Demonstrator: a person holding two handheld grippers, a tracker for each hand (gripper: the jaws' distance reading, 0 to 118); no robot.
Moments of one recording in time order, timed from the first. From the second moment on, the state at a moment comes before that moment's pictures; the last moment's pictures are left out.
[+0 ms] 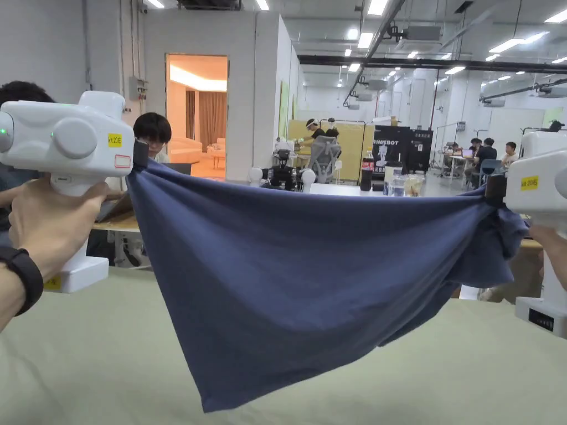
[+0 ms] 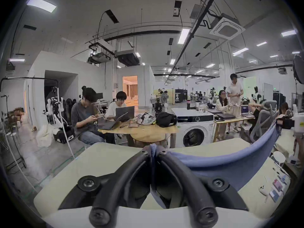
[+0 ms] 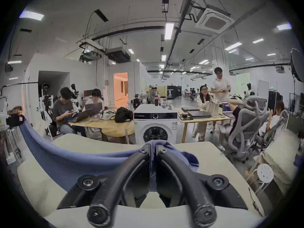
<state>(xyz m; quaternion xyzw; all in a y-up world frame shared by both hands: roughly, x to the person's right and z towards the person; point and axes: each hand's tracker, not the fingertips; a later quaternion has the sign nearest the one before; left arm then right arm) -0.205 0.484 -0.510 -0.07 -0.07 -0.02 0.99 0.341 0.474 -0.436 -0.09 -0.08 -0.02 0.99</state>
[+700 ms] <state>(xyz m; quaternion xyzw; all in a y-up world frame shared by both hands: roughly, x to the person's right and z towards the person) -0.227 0.179 -0.247 -0.29 -0.17 0.05 0.94 0.351 0.160 -0.184 -0.30 -0.07 -0.13 0.94</state>
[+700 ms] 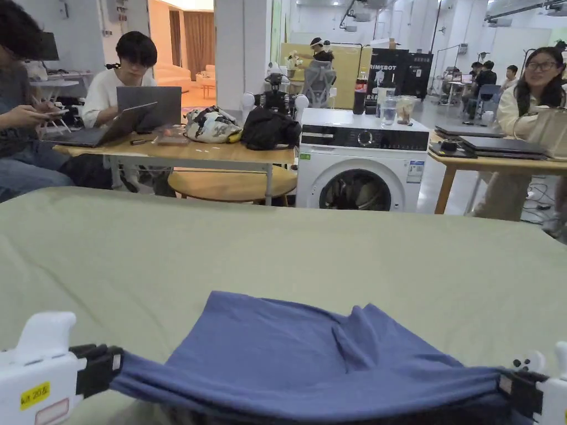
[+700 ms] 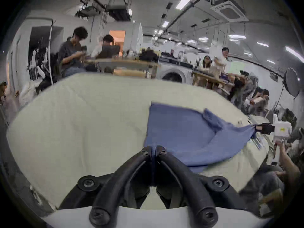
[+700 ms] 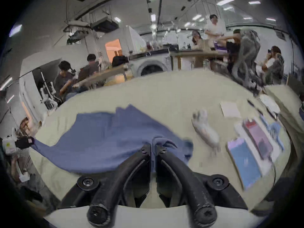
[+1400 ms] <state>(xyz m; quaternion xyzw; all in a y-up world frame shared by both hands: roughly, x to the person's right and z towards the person) -0.215 0.216 -0.232 -0.19 -0.18 0.01 0.96 0.303 0.175 -0.143 -0.21 -0.02 -0.02 0.98</state>
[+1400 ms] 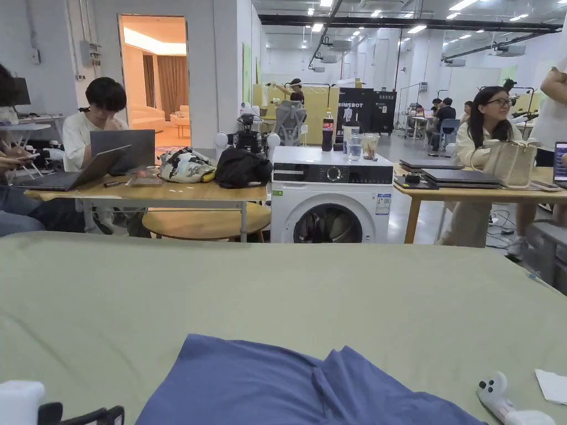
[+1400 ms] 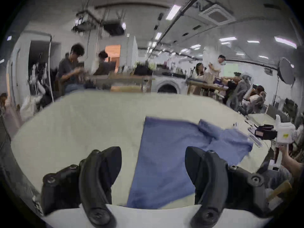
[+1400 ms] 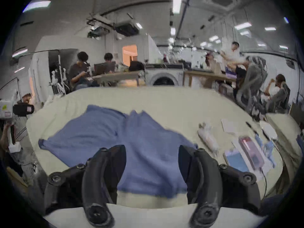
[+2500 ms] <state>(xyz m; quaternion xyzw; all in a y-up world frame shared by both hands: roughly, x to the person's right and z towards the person) -0.274 0.125 -0.224 -0.36 -0.11 0.16 0.91 0.245 0.195 -0.164 -0.17 0.02 -0.01 0.99</state>
